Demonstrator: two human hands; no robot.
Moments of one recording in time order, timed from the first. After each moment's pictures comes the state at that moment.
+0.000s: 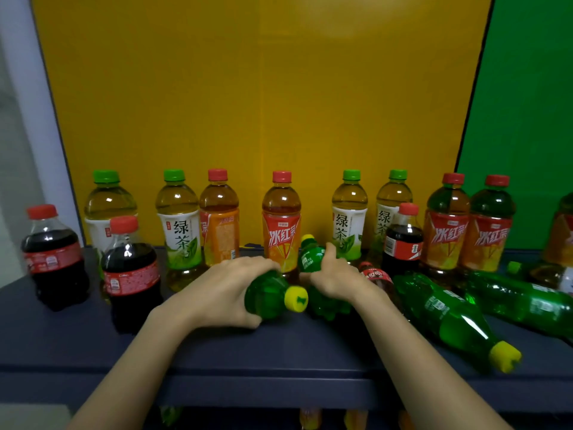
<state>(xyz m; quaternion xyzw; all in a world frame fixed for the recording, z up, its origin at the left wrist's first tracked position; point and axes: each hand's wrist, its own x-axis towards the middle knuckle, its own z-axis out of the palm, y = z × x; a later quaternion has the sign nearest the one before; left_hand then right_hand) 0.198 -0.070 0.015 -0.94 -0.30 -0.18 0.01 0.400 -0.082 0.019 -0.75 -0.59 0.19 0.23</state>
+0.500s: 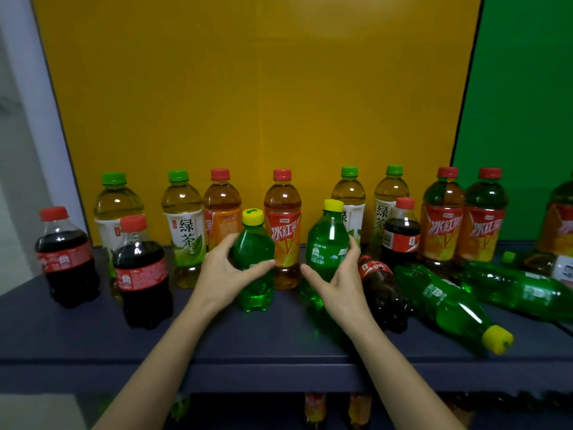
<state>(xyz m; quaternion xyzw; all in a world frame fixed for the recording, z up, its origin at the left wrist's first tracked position) 0.205 -0.069 0.001 -0.73 -0.37 -0.52 -0.24 0.387 -0.119 -0.018 -0.53 -0.57 0.20 0.60</state>
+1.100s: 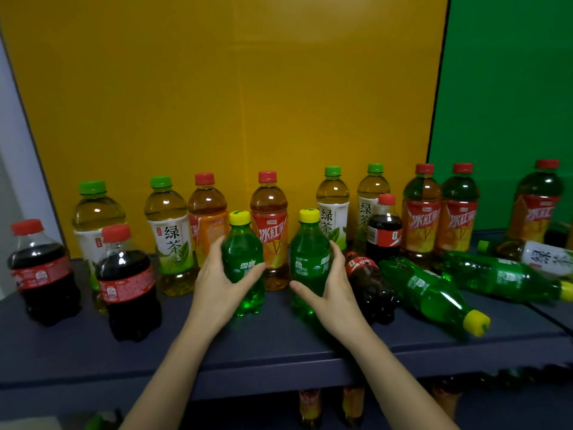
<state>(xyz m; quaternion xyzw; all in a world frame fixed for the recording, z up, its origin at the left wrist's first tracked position) 0.213 -0.081 -0.011 -0.71 -0.42 -0.53 -0.22 0.385 -0.140 -0.022 -0.57 -0.60 0.17 0.54</state>
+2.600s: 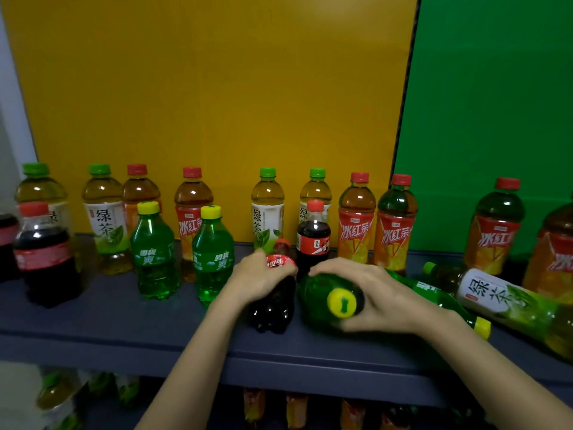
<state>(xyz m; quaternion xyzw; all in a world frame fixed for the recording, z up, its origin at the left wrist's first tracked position) 0.416 -0.111 0.008 -0.71 -0.59 -0.29 -0.24 0.627 -0.179 0.018 -0.38 -0.89 0.04 0.24</state>
